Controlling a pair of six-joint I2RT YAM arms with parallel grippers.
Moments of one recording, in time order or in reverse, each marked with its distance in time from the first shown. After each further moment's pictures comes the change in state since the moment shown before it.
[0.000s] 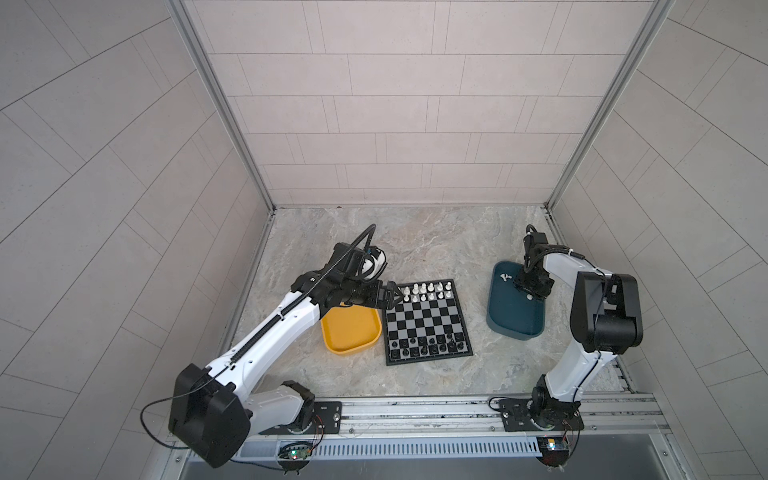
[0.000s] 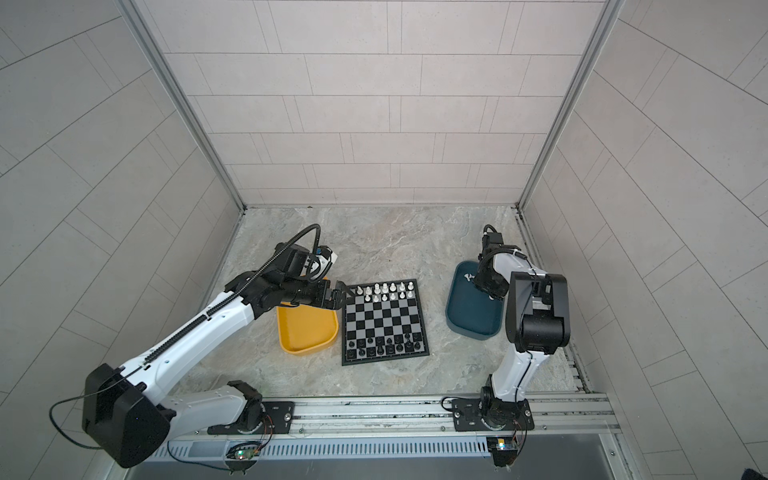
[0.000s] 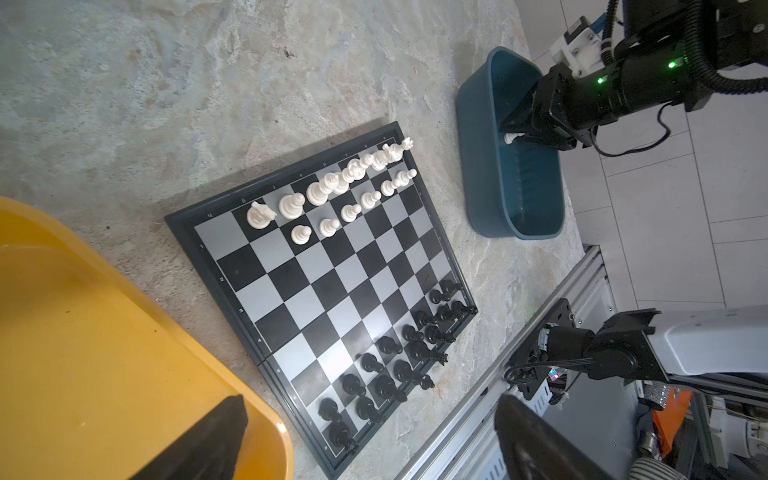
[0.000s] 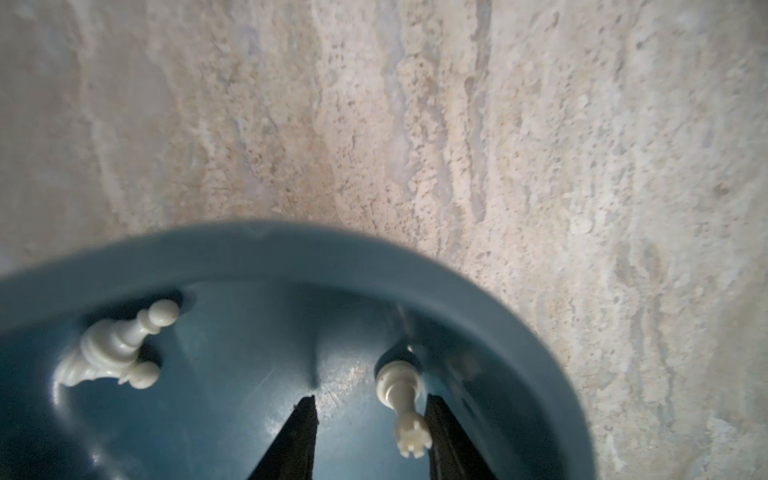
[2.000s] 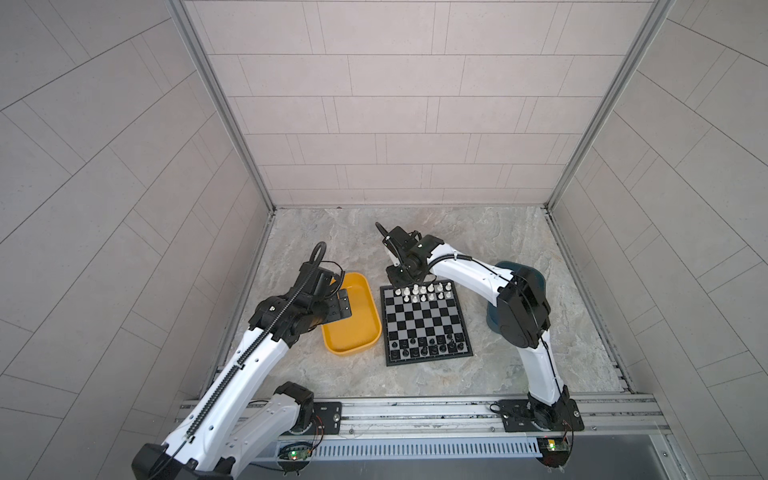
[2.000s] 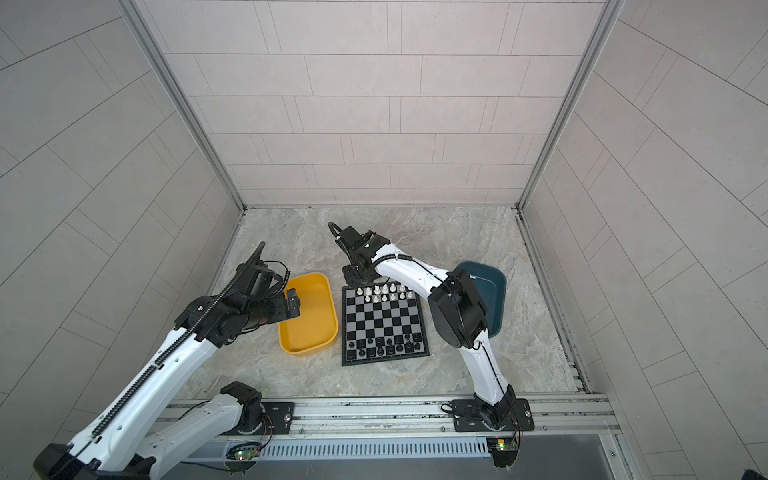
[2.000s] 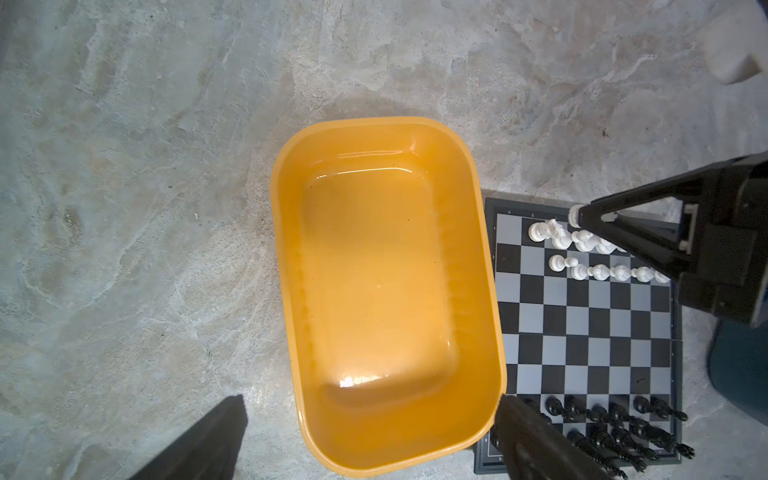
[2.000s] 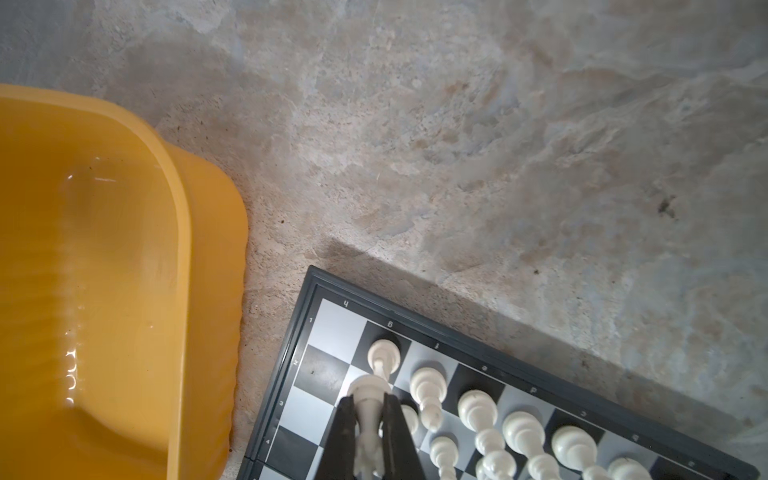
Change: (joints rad) left arm 0.111 -0.303 -0.066 -0.367 -0.578 -0.221; right arm 0.905 0.352 0.708 -0.111 -0.179 -0.194
